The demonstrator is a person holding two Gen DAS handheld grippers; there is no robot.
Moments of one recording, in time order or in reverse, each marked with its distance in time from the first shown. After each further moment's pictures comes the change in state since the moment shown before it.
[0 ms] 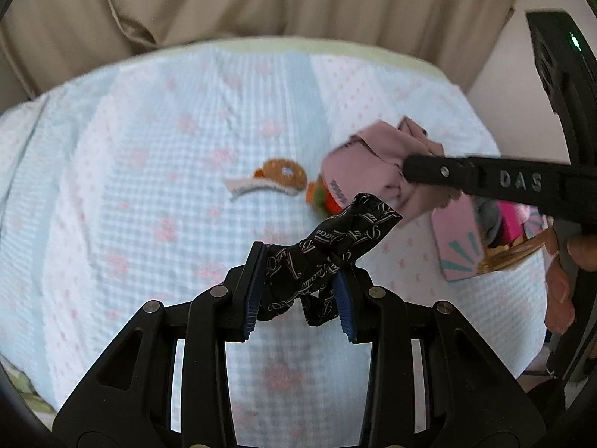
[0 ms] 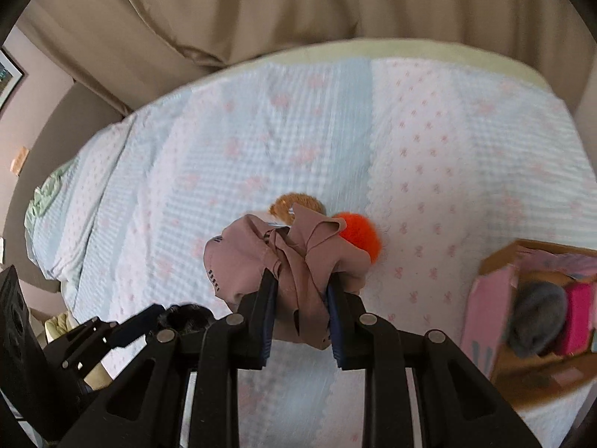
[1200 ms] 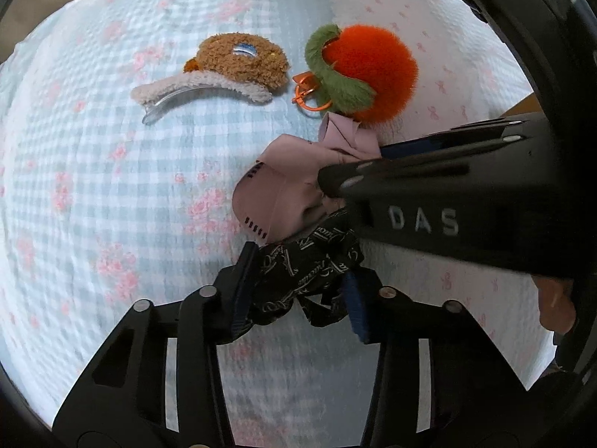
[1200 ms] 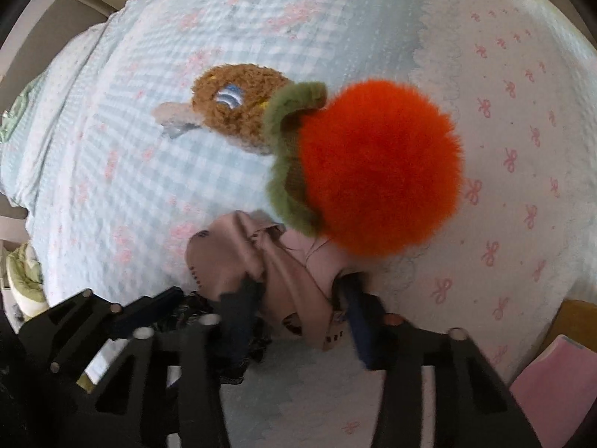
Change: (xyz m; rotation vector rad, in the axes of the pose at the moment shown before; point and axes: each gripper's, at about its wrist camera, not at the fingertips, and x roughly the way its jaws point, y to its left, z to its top) left arm 0.209 -0.021 -0.034 0.012 0.284 -0.005; right arm 0.188 -0.041 -0.011 -0.165 0.363 0.006
